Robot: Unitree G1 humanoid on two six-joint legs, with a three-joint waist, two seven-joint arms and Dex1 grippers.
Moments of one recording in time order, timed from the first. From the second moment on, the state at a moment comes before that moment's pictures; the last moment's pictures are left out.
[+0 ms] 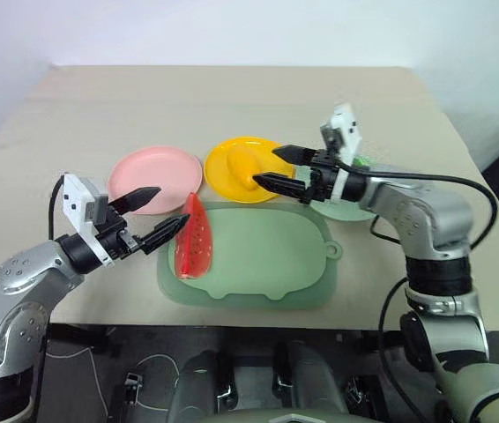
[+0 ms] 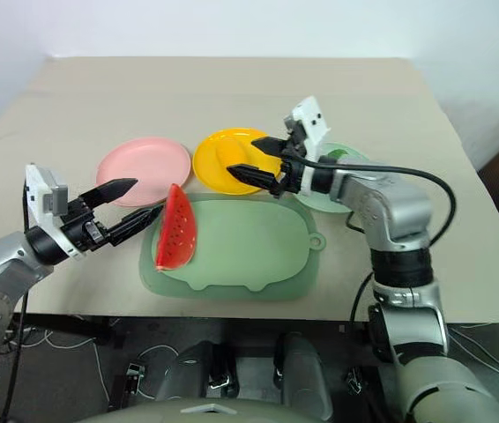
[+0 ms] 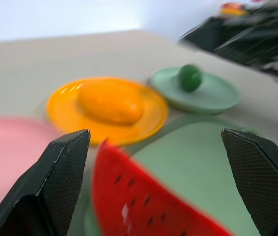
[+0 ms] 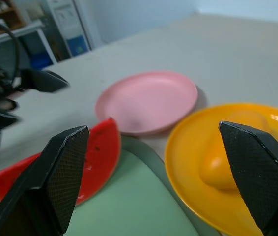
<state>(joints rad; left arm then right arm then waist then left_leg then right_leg) -0.04 0.67 0.35 -0.50 -0.79 0.60 -0.64 -0.71 -0.42 -0.06 -0.17 0.51 0.87 0.84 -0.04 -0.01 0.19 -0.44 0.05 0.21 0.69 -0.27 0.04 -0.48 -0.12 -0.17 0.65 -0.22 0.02</state>
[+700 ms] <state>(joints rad) 0.03 0.65 0.38 -0.72 -0.92 0.80 -0.29 -0.52 -0.62 -0.05 -0.37 0.63 0.83 0.94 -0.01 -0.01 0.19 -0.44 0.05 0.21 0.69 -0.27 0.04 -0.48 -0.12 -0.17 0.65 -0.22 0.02</state>
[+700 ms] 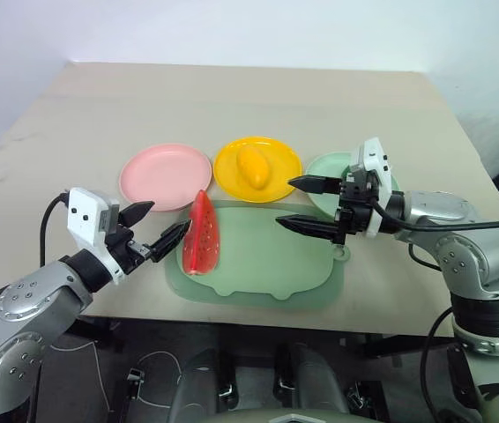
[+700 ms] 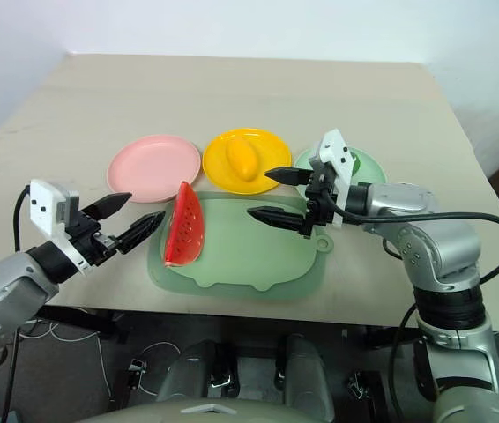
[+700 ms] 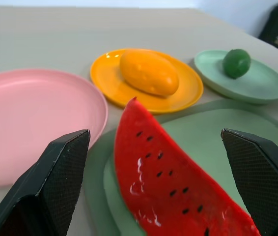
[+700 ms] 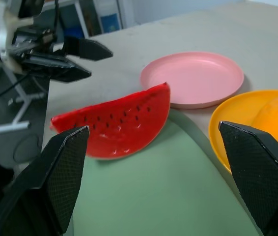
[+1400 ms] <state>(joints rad) -0.13 0.65 0.27 -0.71 -1.05 0.97 -0.04 -0.39 -0.70 -0.06 -0.46 0.67 0.82 0.88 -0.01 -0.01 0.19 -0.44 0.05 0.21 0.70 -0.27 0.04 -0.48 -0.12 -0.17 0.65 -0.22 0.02</state>
